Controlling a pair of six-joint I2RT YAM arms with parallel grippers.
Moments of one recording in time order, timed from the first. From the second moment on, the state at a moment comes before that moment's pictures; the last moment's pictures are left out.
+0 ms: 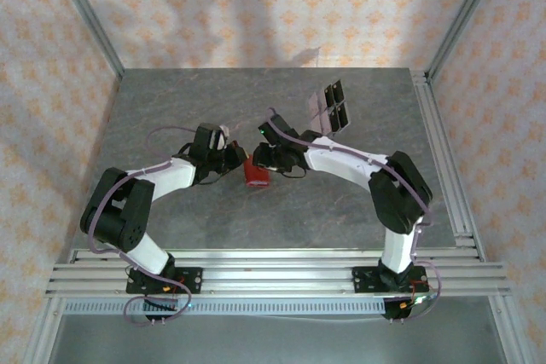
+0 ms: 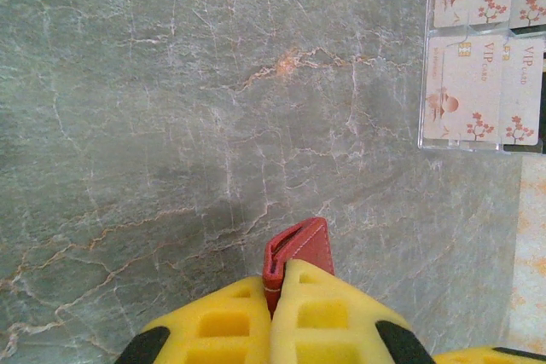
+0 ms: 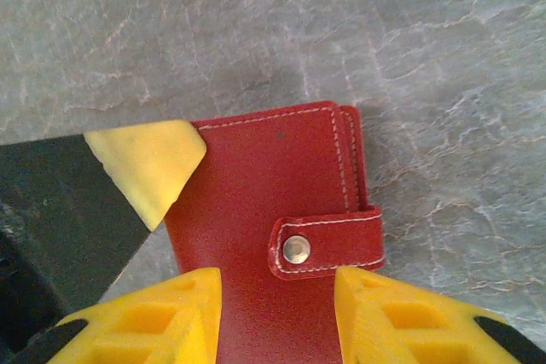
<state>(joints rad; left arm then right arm) -0.30 1.59 0.77 0.05 0.34 -0.85 0.79 1.85 1.37 -0.50 -0.10 0.87</state>
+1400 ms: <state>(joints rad) -0.32 1.57 0.77 0.02 0.32 -0.85 0.73 1.84 1.32 -0.56 -0.02 0.83</state>
